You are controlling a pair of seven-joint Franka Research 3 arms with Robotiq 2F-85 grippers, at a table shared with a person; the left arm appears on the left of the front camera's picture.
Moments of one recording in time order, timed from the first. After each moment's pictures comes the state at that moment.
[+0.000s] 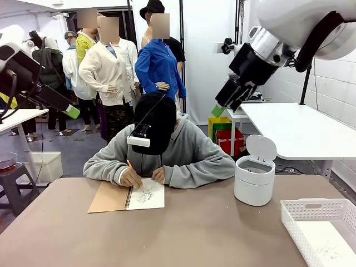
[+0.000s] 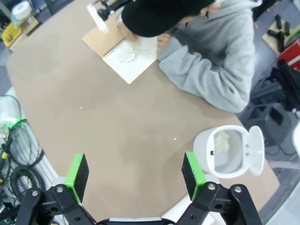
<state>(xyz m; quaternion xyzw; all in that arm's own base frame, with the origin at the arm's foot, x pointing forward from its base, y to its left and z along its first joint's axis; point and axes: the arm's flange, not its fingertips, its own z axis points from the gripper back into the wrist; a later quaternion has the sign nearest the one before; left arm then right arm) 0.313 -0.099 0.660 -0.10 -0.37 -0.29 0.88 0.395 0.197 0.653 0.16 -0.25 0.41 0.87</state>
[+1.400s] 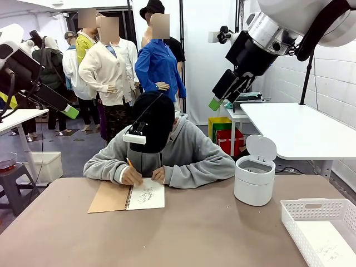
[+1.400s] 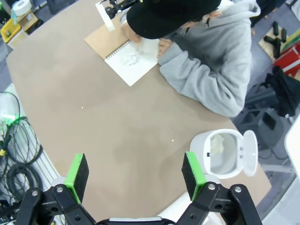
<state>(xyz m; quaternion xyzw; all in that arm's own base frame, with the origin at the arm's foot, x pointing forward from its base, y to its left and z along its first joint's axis) 0.316 -0.094 0.660 -0.09 -0.36 -0.30 0.88 0.384 0.207 0.671 0.14 -0.26 0.42 0.86</state>
